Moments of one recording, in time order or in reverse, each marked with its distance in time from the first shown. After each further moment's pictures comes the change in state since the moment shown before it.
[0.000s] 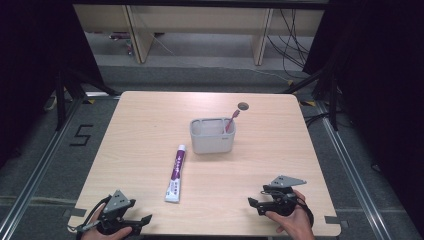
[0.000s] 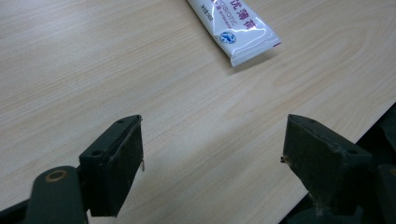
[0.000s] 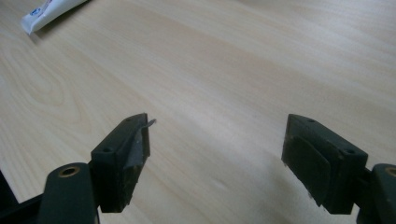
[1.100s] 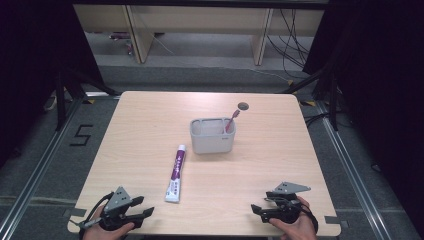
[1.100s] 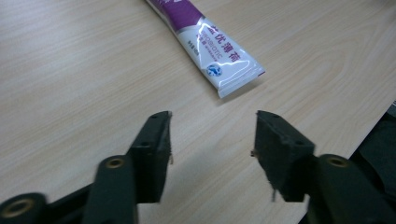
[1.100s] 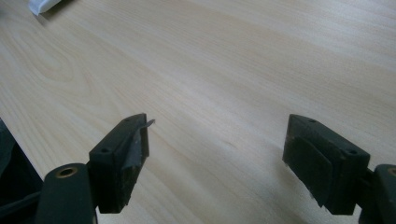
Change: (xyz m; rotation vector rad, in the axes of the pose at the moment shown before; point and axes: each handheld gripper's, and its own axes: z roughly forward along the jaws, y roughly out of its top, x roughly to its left) left arm -0.004 0.012 0.001 -0.081 -0.031 0.055; right arm 0.001 -0.015 -0.010 0.020 0.006 0.000
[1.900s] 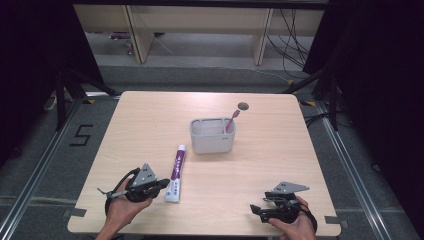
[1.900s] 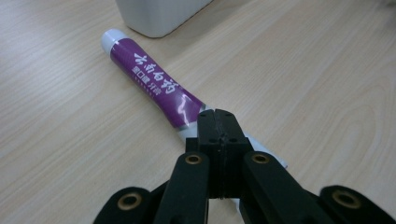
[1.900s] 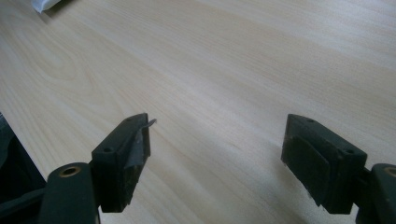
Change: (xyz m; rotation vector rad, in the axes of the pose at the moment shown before) left arm 0.005 0.064 0.053 -0.025 -0.014 0.148; right arm 0.001 0.001 0.002 0.004 0.002 -0.016
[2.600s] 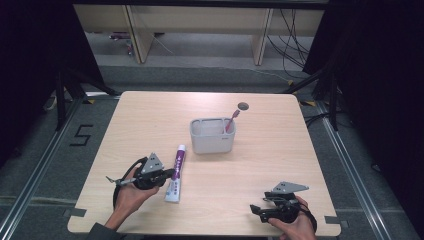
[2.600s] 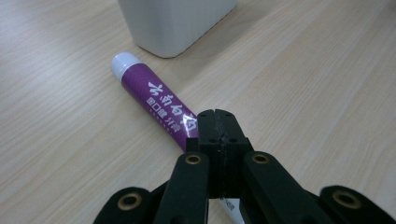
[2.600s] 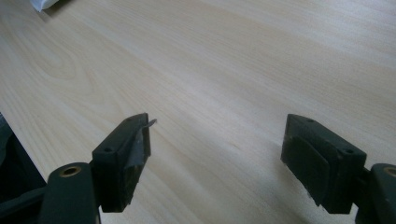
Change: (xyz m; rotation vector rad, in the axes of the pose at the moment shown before) left arm 0.015 0.020 0.025 0.004 0.000 0.015; right arm -0.001 0.000 0.001 0.016 0.044 0.021
